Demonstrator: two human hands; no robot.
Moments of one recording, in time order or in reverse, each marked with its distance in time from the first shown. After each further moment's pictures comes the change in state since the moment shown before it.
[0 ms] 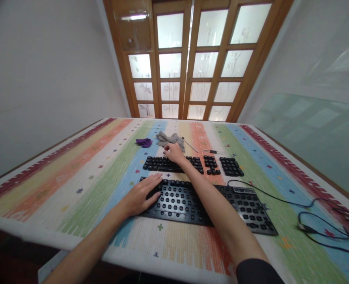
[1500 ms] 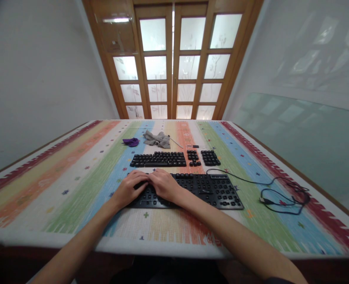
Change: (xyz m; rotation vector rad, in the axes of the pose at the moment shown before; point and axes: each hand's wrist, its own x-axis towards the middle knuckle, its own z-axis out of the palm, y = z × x) left_hand 0.015 0.011 0.004 -0.097 0.227 0.042; right_hand -0.157 -0.043 -0.027 -0.066 0.002 -0.510
